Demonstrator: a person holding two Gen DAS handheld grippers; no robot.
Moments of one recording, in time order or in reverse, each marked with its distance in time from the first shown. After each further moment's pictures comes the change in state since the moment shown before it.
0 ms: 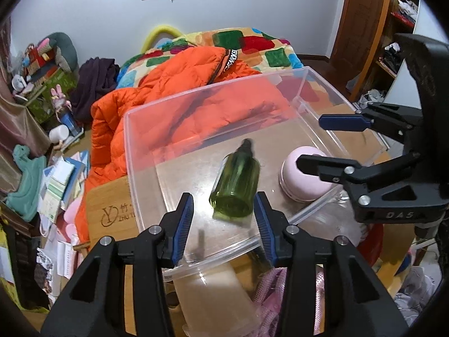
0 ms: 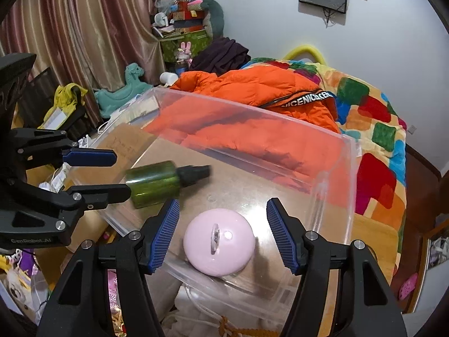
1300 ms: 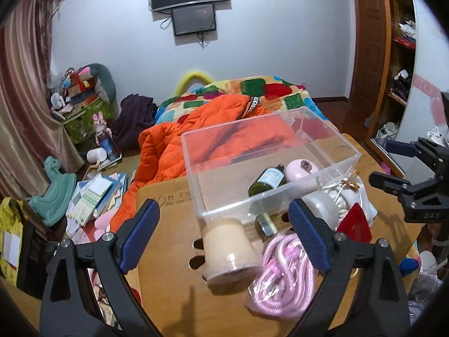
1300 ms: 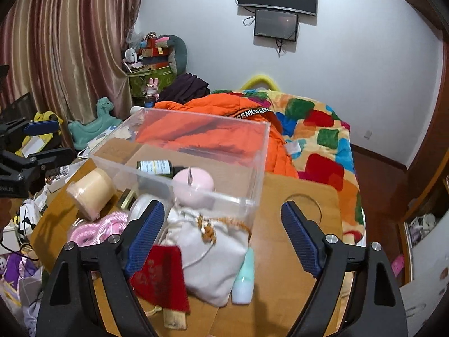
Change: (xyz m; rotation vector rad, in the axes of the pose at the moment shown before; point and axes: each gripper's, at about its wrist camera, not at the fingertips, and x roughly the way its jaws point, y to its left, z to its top) left arm -0.091 -0.004 -0.063 -0.062 -0.261 0.138; right arm -0.101 0.010 -0.083 0.082 -0.202 -0.200
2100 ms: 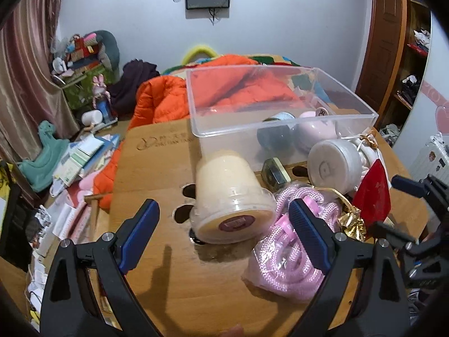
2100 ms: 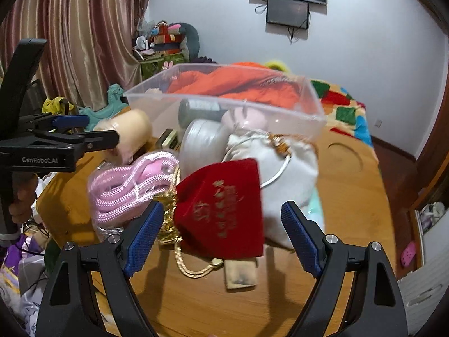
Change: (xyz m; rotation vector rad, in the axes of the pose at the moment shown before) left arm 0.040 0.005 -0.063 -0.102 0.095 -0.027; right arm 0.014 0.061 -0.074 -0.002 0.051 0.050
